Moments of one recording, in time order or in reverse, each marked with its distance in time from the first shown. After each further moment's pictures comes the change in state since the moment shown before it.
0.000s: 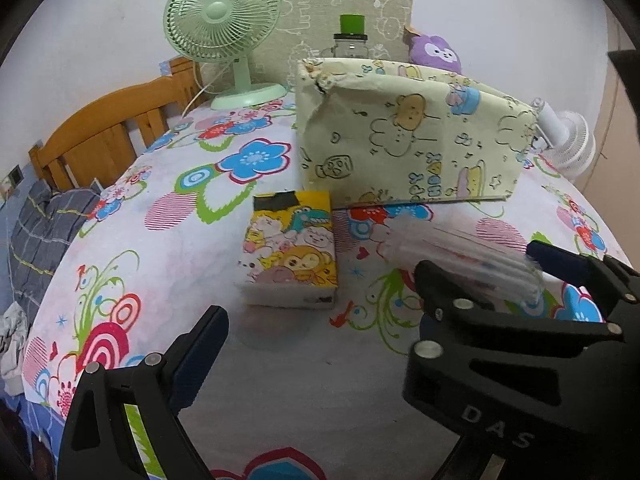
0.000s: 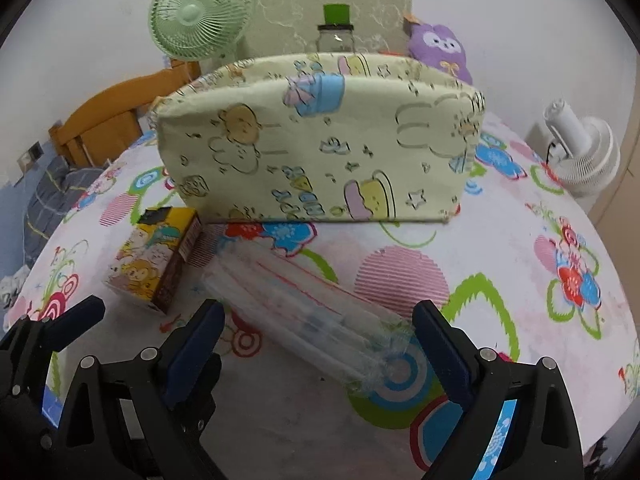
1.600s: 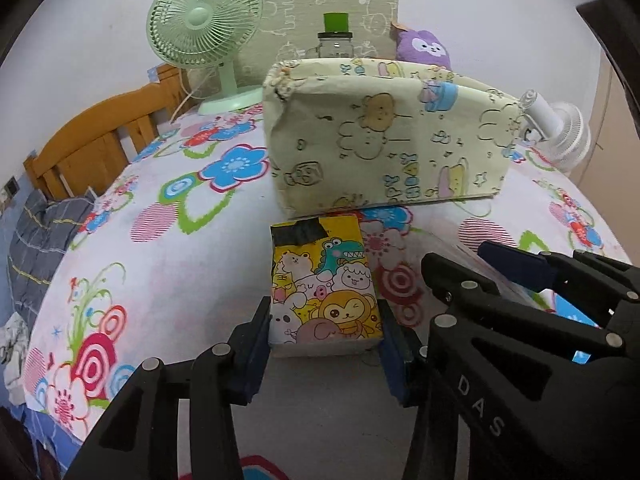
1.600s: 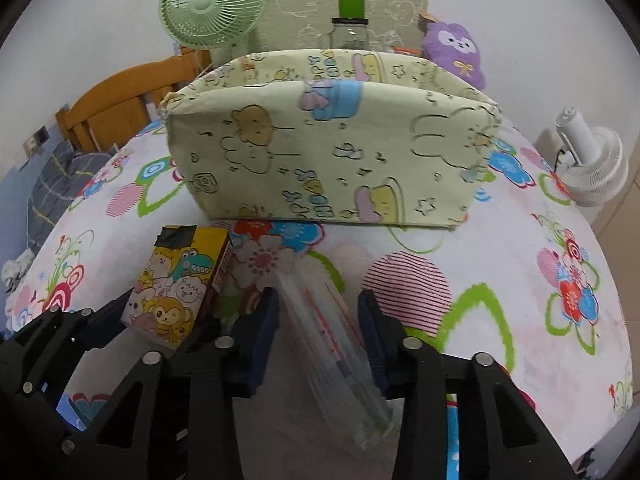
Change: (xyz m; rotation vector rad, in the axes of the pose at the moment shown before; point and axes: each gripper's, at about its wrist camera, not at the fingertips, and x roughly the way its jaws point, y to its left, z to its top) left arm 0.003 -0.018 0.005 0.040 0.008 -0.023; right arm 0.001 0.001 0.009 -0.034 0.049 0.011
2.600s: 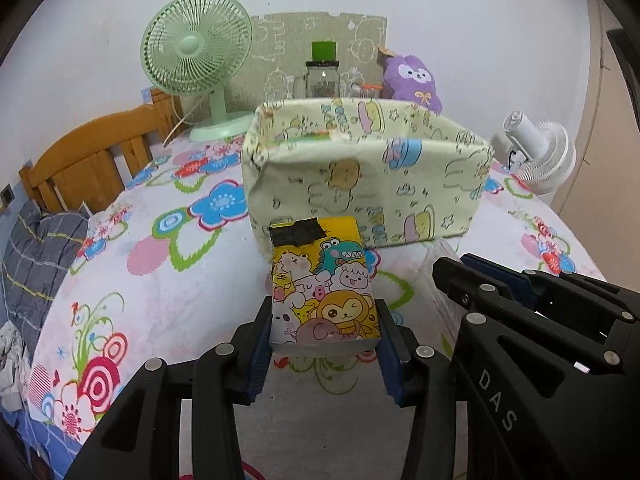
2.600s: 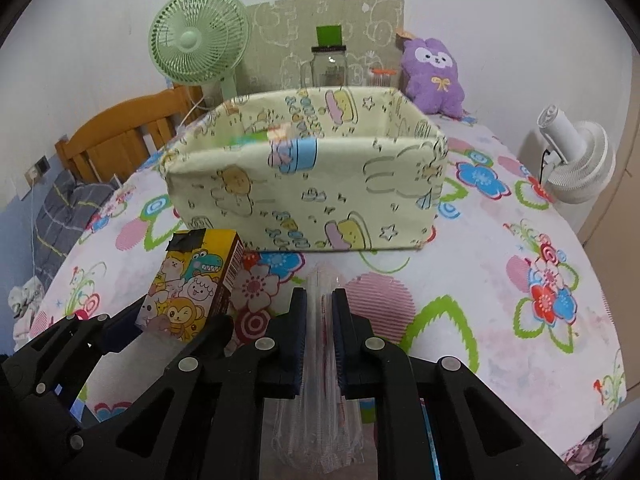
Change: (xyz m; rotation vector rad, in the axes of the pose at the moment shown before) left arm -0.026 -0.010 0.021 -0.005 -0.074 -0.031; right arm -0.033 -0.016 0.010 0.059 -0.081 0.011
